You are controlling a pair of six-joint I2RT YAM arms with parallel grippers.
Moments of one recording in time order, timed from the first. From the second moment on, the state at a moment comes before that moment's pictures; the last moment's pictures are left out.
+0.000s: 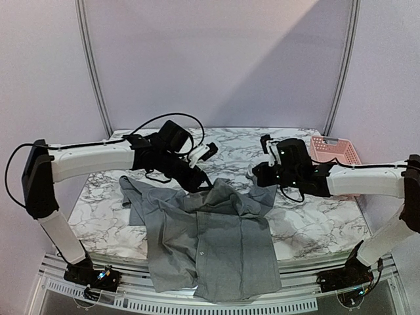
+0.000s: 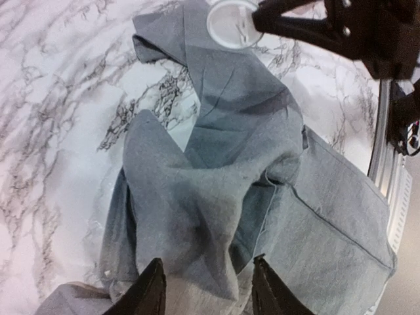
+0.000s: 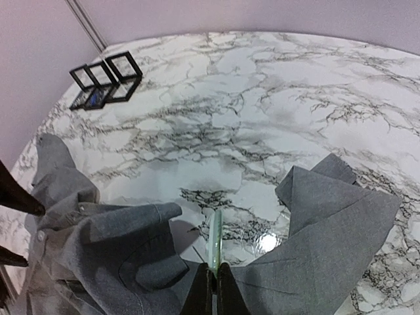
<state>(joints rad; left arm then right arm) -0.80 1.72 1.31 -0.47 0.30 0.01 0.76 1.50 0.88 0.06 0.13 0.41</state>
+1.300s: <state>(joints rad) -0.75 1.48 1.07 -0.03 0.77 -0.34 0.65 1.58 1.02 0.24 -1.14 0.43</state>
